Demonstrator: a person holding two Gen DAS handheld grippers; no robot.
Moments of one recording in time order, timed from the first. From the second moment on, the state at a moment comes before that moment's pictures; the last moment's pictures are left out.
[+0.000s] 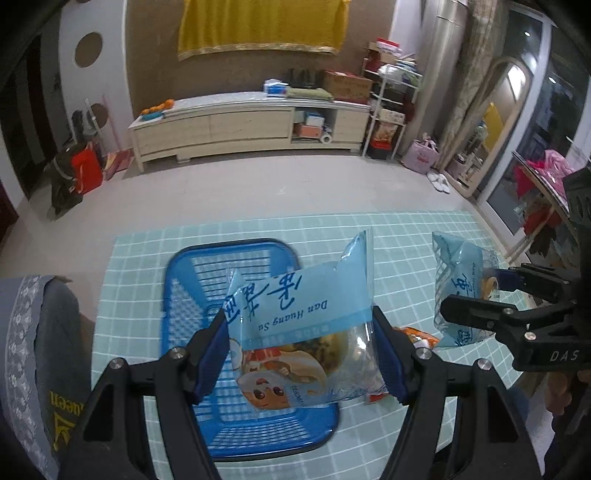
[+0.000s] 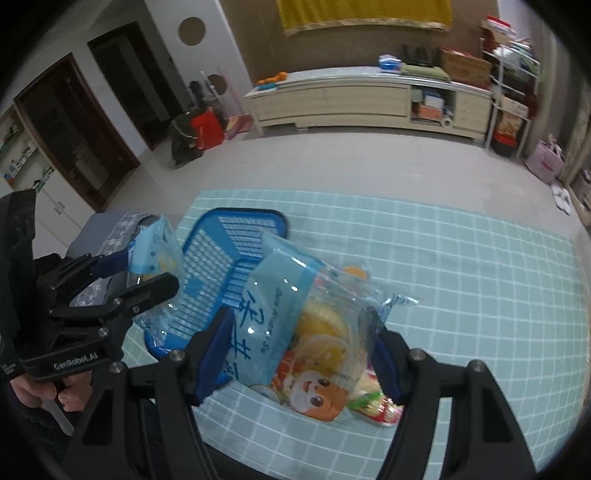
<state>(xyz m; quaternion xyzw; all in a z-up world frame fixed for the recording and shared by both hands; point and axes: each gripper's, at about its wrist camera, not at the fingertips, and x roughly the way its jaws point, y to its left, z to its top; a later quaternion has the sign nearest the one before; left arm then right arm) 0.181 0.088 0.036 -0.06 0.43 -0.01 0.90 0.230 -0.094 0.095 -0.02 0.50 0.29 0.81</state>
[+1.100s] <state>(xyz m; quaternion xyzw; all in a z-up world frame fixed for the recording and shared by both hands) 0.247 0.186 -0.028 -0.12 0.48 -0.01 0.87 0.291 0.024 0.036 -0.04 0.57 0.35 0.74</state>
